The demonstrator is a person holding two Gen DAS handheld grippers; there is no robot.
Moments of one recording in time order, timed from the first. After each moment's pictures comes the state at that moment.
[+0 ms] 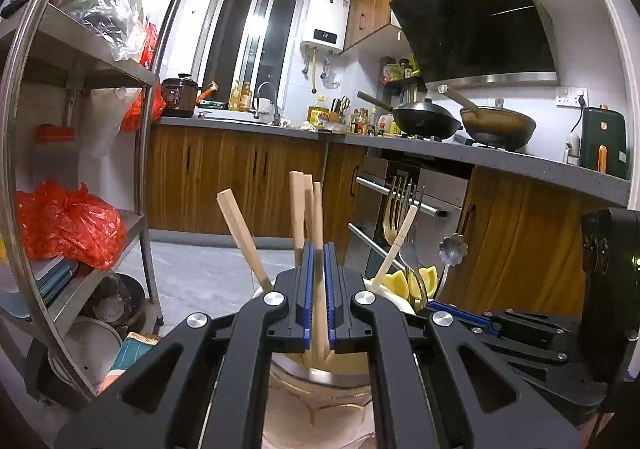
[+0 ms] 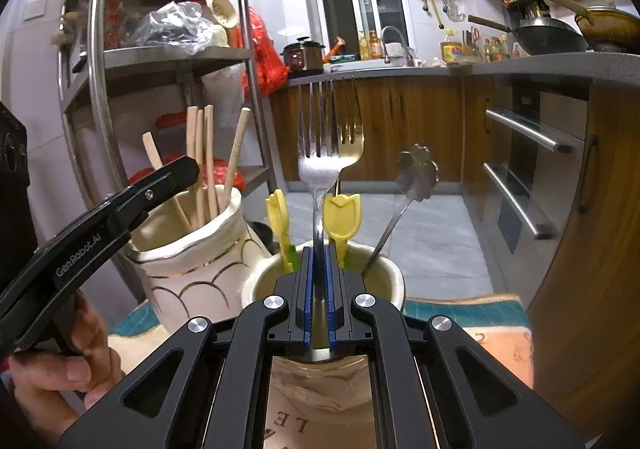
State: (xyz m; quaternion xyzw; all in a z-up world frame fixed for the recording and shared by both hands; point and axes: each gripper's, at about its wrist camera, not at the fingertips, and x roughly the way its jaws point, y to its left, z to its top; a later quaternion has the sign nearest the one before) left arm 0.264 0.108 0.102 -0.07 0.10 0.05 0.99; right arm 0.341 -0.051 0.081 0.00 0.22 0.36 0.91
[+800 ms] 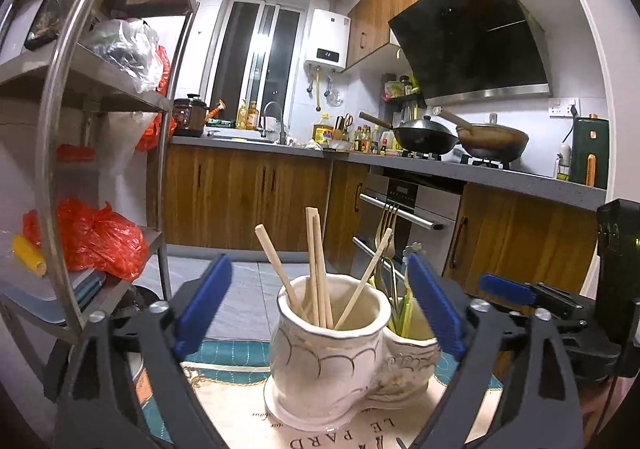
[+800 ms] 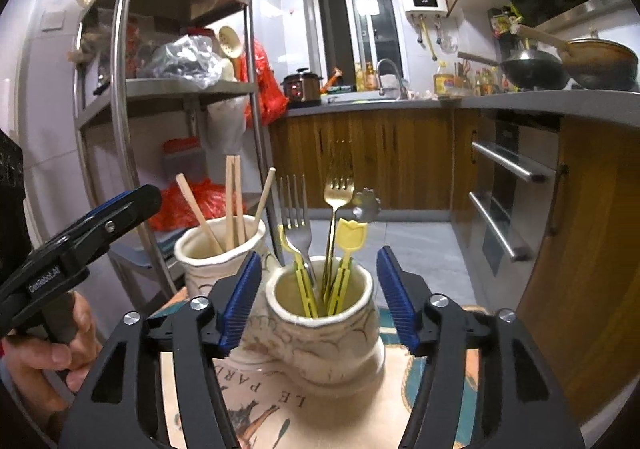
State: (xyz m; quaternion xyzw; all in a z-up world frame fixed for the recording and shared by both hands) left arm 0.192 0.099 0.129 -0.06 0.06 0.06 0.99; right arm 0.292 -0.097 0.114 0.01 0.16 0.35 0.92
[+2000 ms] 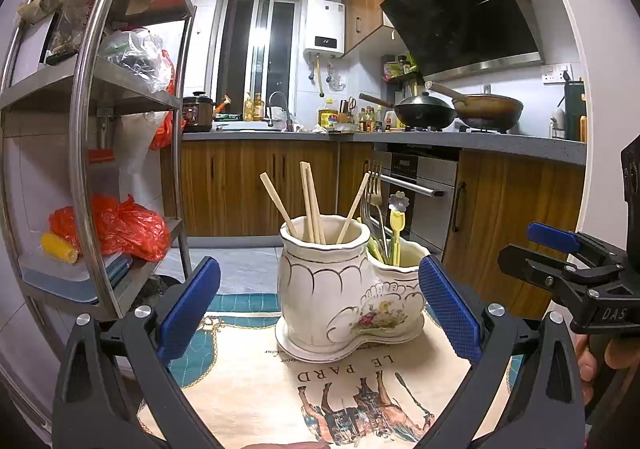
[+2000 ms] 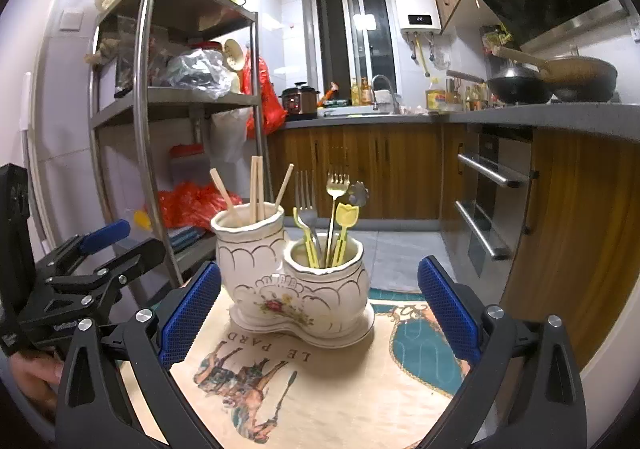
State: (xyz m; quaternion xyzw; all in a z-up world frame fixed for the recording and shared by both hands) left arm 0.142 0.066 0.106 -0.02 0.10 0.09 0.99; right arm 0.234 -0.132 0.114 0.00 0.14 0.34 0.93
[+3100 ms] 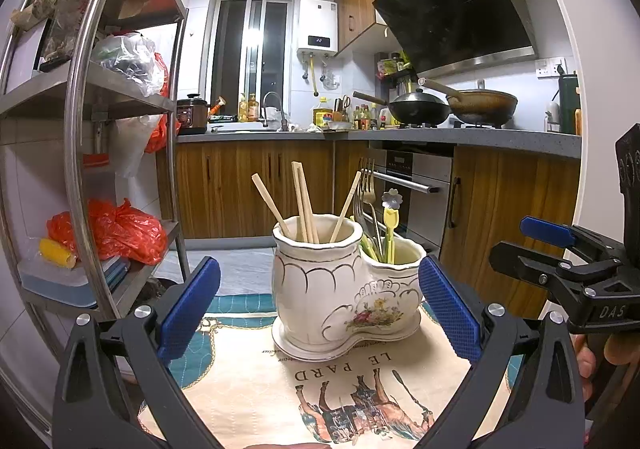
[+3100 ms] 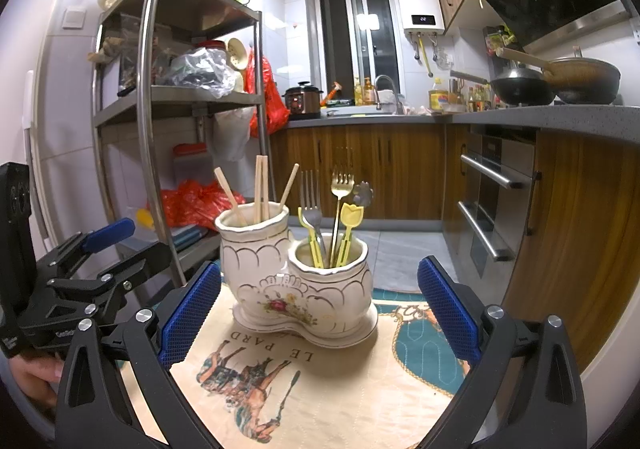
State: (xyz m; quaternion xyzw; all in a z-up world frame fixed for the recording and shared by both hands) left arm 0.140 0.062 0.108 -0.01 0.10 0.08 0.99; right arm 0.230 -0.128 0.113 0.00 0.14 0.35 0.93
